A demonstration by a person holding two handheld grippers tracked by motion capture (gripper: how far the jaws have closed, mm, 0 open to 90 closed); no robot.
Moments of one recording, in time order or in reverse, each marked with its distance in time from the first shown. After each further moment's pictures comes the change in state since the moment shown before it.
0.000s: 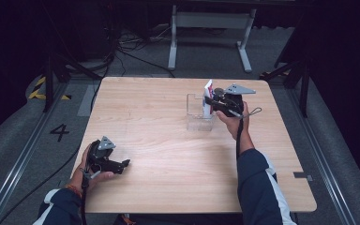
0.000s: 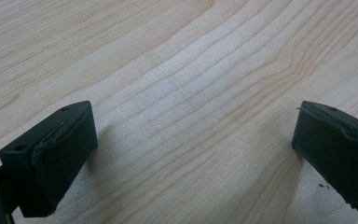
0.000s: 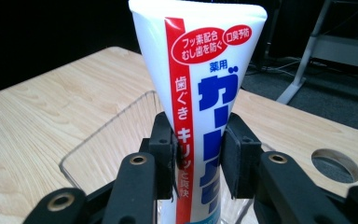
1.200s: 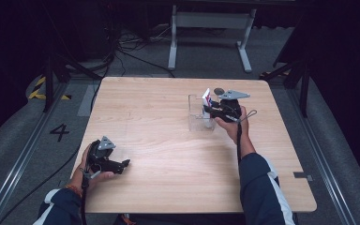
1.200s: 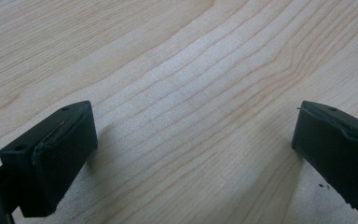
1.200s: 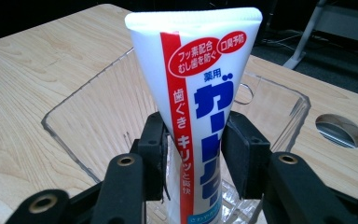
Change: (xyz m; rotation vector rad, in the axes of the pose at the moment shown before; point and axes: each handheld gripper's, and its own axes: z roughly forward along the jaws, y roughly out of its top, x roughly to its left) left arm 0.000 0.000 0.000 0.000 0.000 0.000; right arm 0.003 -0.017 0.007 0.117 -0.015 -0.035
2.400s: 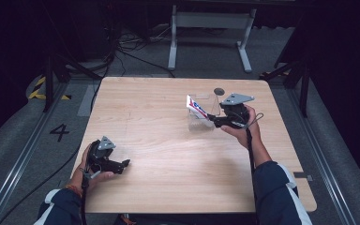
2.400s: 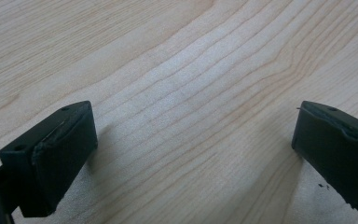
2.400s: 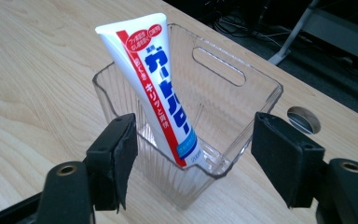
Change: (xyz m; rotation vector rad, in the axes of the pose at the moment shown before) left arm 0.000 0.000 0.000 0.000 -0.001 0.000; right arm 0.023 0.011 -0.046 0.097 -0.056 -0.152
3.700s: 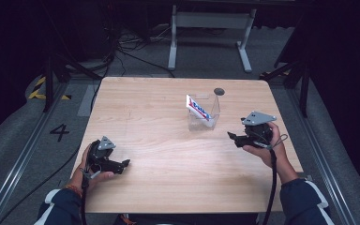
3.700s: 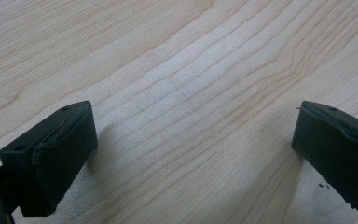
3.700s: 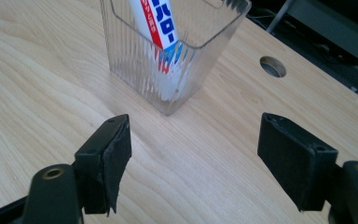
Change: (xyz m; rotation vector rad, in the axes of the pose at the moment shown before) left arm 0.000 0.000 0.000 0.000 0.002 0.000; right arm 0.000 -0.052 -0.062 0.080 -0.052 -0.069
